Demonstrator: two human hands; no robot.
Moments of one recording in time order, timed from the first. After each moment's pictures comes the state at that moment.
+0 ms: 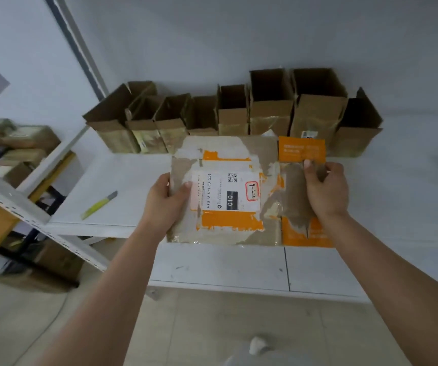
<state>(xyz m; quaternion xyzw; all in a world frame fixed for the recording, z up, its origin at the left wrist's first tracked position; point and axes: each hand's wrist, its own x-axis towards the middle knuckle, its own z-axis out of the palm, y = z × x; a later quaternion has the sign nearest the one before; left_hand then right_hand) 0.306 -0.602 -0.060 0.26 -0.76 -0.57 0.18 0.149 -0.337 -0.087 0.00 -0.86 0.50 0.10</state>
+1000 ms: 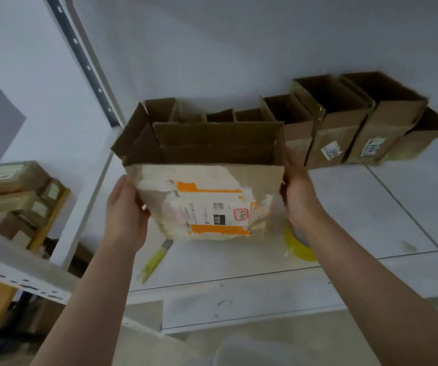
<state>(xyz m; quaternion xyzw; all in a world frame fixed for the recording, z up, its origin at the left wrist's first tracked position) 0.289 -0.859 -0.041 0.23 -0.58 -0.75 0.23 0.190 -0.607 -0.045 0.11 -0.64 0.76 -0.03</state>
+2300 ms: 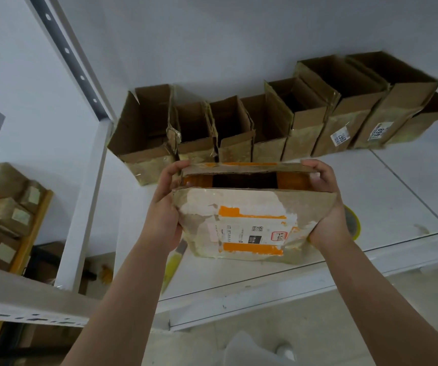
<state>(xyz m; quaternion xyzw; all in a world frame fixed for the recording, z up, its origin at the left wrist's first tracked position) 0.262 -0.863 -0.062 0.08 -0.56 -0.83 0.04 0.228 -0.614 -0.076 0.05 -0.52 0.85 0.02</state>
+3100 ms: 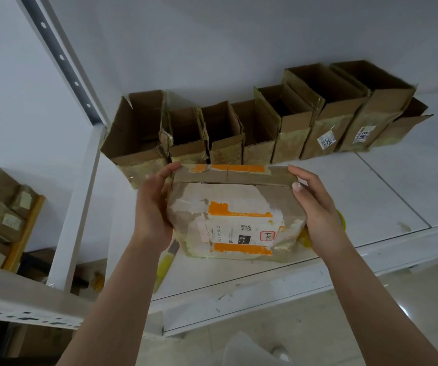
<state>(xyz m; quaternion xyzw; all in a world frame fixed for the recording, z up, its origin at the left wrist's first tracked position) 0.264 -0.860 -0.056 0.12 -0.52 -0.84 0.04 0.245 -0.593 -0.074 0.06 -0.72 0.69 0.04</state>
